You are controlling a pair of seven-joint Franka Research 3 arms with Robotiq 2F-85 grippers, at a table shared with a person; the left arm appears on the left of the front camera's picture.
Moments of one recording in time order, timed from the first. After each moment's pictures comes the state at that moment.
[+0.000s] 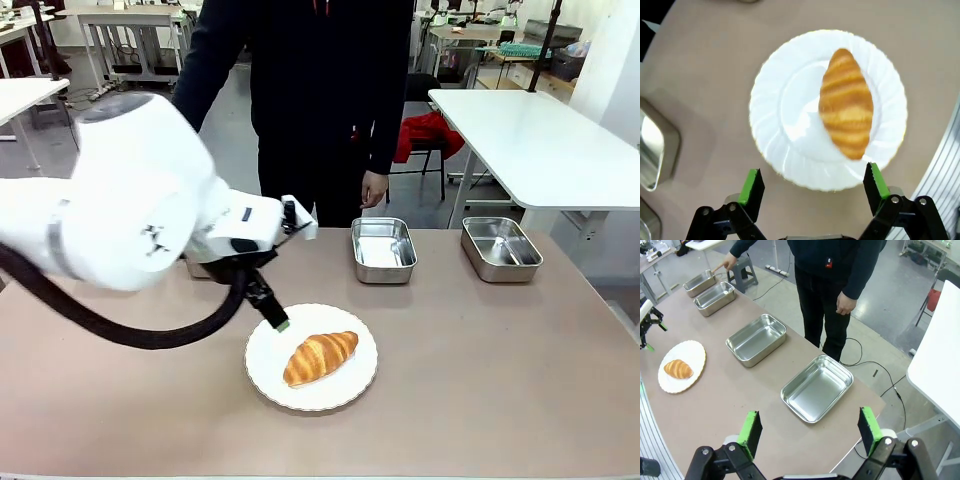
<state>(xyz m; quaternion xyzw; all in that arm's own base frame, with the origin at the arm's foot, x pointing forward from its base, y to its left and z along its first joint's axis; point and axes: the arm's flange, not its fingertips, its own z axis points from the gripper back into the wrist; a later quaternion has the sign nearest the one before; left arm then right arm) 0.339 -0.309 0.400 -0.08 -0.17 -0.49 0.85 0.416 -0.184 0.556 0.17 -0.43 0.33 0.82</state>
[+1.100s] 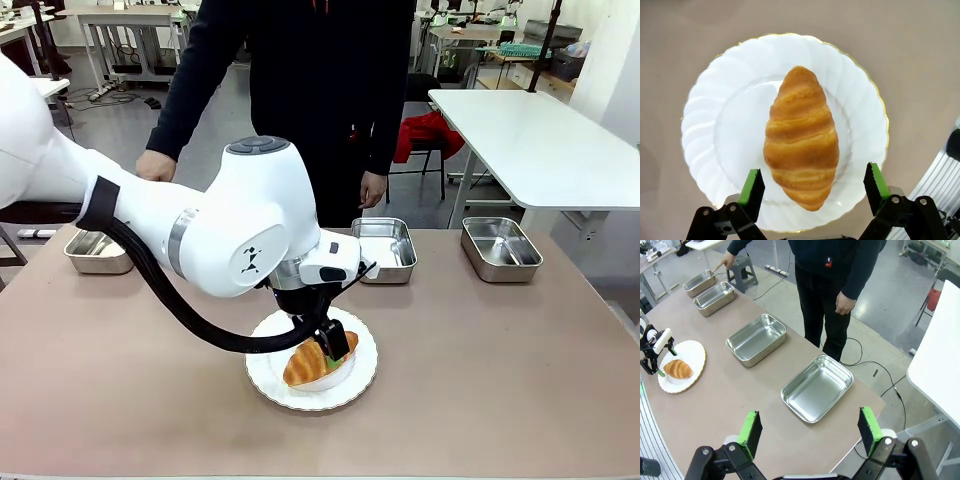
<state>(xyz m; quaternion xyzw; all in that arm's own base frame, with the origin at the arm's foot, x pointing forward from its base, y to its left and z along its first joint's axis) 0.343 -0.388 0.345 -0.08 -0.07 -0.47 0.87 0.416 -0.184 0.556 0.17 -0.43 0.33 0.82</state>
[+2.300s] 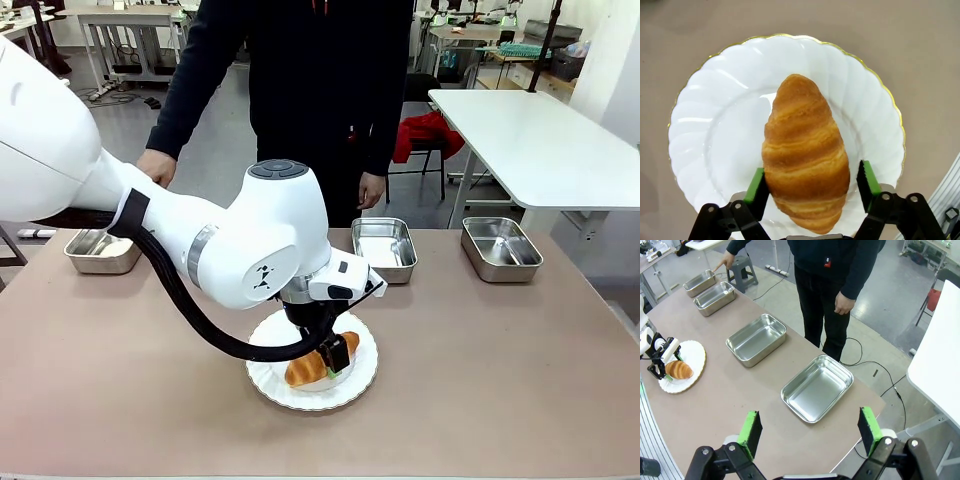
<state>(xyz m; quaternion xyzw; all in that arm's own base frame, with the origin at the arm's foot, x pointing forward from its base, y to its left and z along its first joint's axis) 0.351 -0.400 0.317 -0.07 -0.06 -0.50 0.86 0.416 -0.184 0.556 0.17 -0.43 0.33 0.82</state>
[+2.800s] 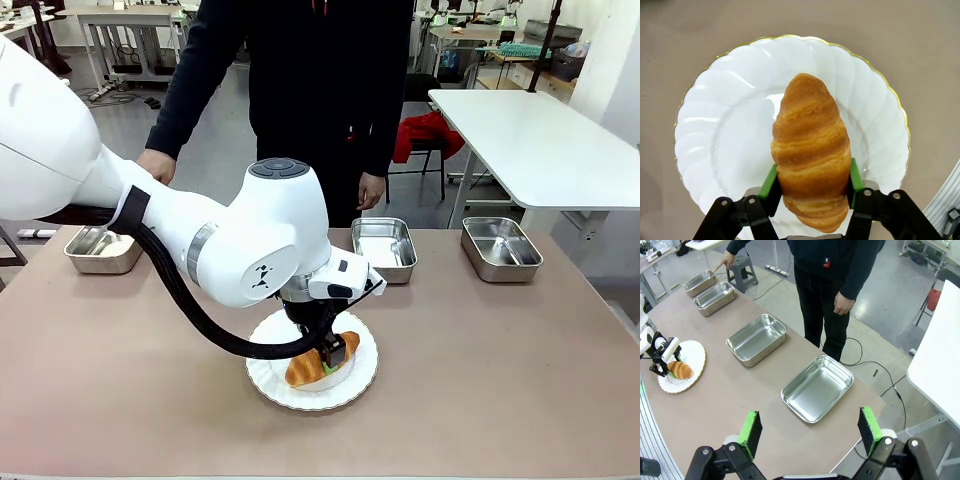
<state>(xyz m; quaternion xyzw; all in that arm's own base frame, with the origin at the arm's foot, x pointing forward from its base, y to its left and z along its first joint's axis) 0.353 -0.399 0.318 -0.06 -0.07 -0.50 0.86 0.416 -0.184 0.556 0.17 -0.43 0.33 0.82</state>
